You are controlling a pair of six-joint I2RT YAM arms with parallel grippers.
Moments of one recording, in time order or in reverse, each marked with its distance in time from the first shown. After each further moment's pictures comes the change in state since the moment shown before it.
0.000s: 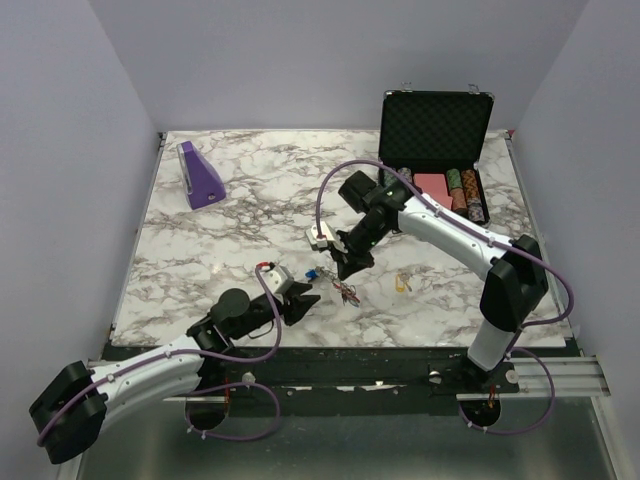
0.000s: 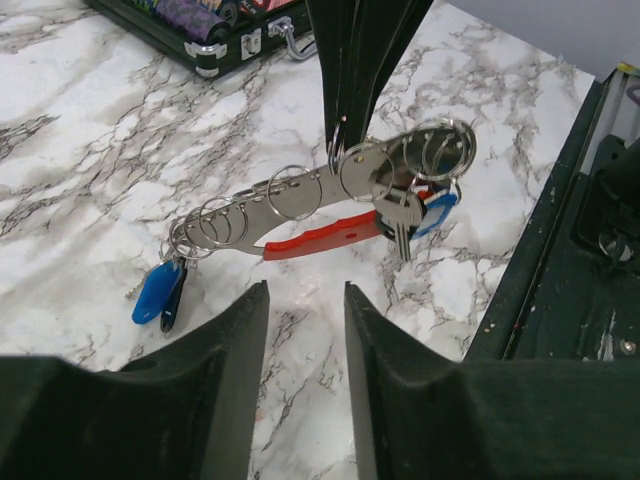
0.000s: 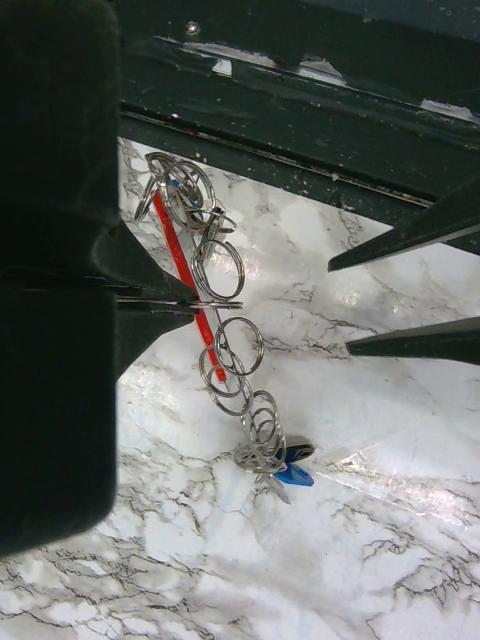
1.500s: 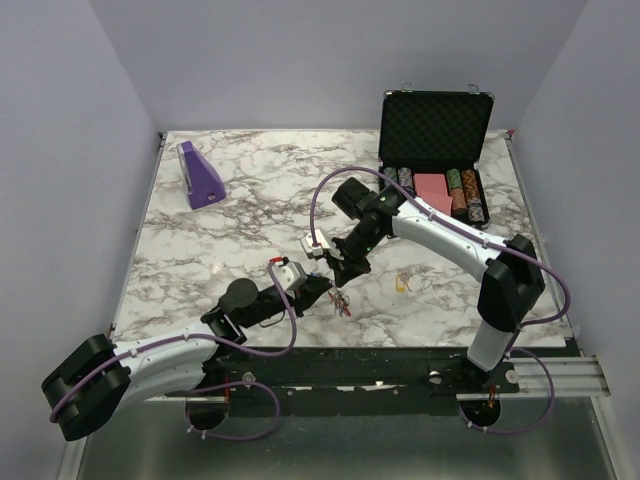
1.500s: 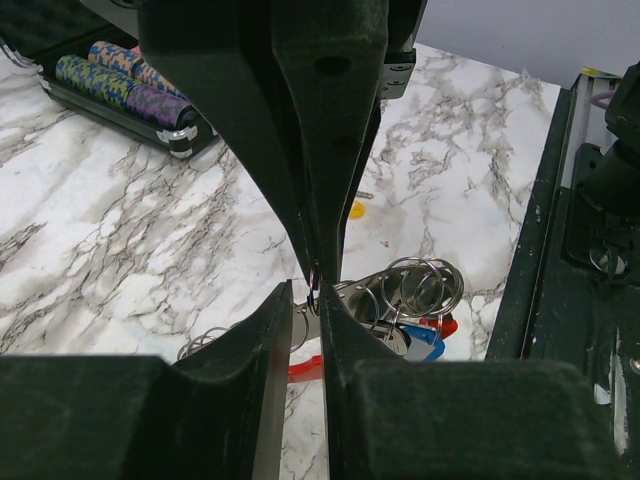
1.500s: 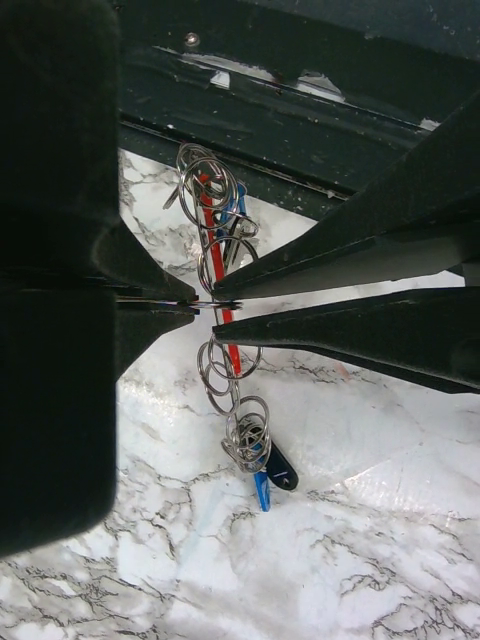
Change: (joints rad) left arm 0.000 0.238 0.095 0.232 0.099 0.108; right arm 0.043 0.011 -0.011 0.000 0.002 0.000
